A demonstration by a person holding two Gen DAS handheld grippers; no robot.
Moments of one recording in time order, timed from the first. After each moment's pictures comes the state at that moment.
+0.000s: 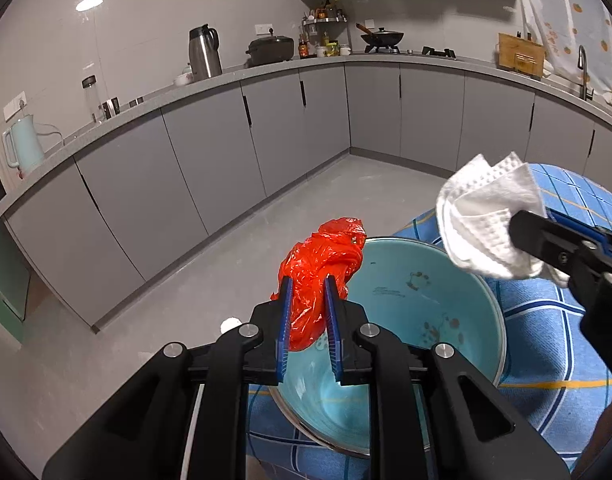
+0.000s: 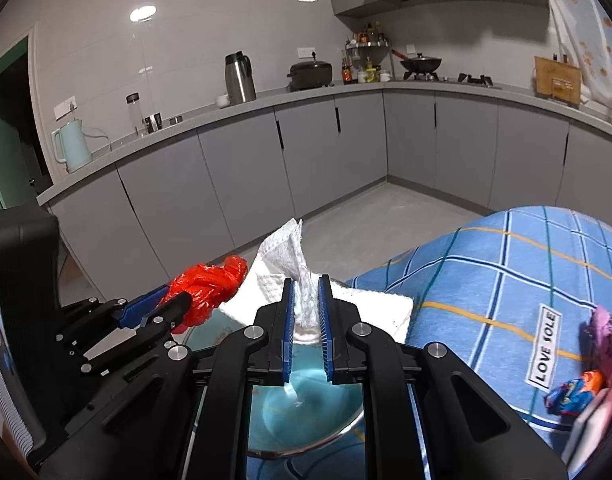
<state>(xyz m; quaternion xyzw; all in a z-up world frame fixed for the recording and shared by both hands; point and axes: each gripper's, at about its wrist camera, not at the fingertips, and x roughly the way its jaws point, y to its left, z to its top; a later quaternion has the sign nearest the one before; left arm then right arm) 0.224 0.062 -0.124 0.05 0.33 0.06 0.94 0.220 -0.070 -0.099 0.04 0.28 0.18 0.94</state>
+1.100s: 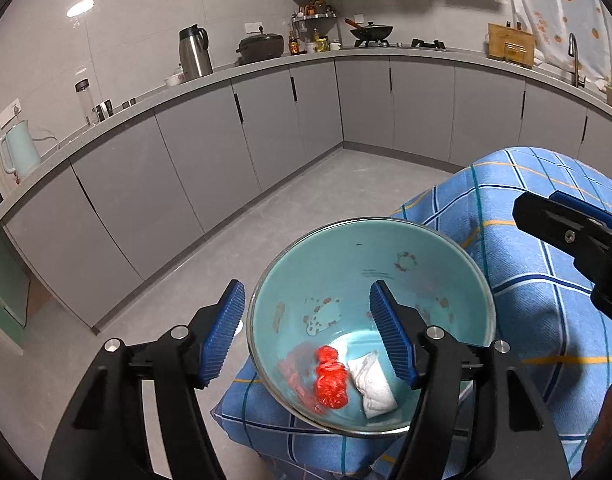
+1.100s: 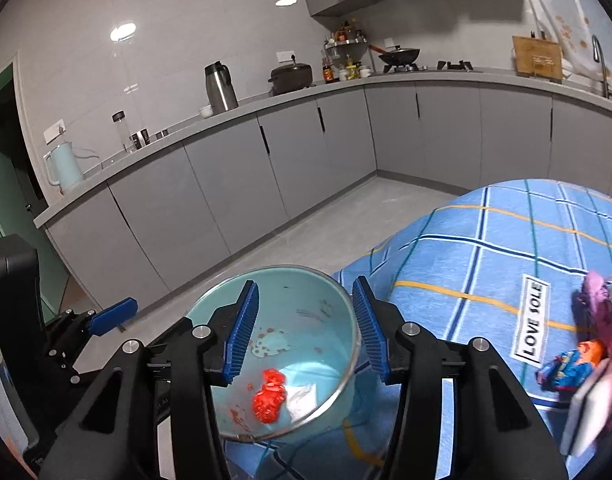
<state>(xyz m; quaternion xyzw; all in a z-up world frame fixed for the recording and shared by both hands) 0.210 0.051 -0.134 0.07 0.33 0.04 0.94 0.203 -0.112 -0.108 0.08 0.27 0.16 0.95</state>
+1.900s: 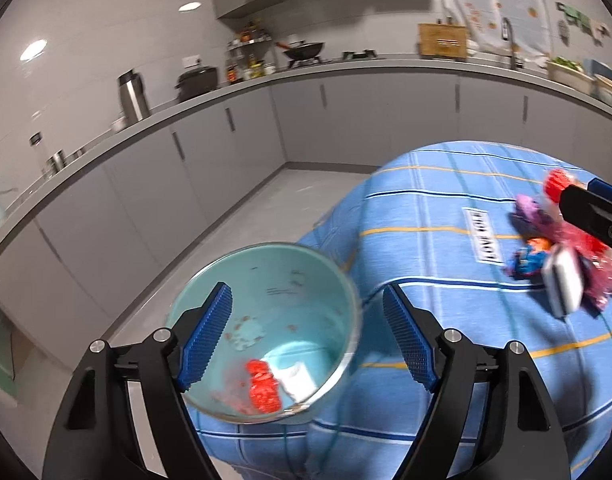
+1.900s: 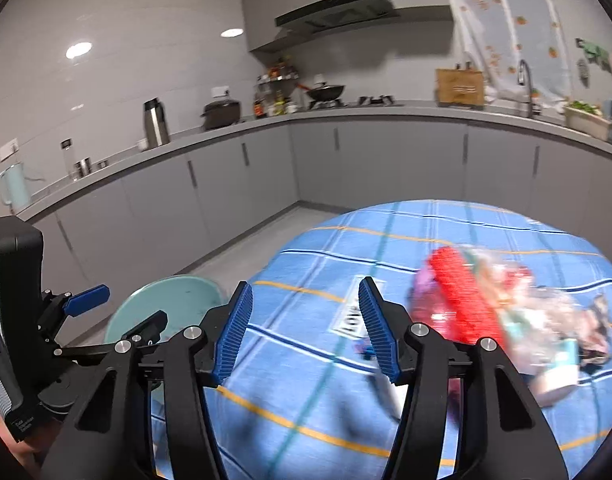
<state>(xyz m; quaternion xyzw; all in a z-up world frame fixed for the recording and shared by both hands) 0.174 -0.056 -0.113 0.12 0.30 -0.05 0.95 0.119 -0.223 -0.085 0.06 0.23 0.02 0.97</state>
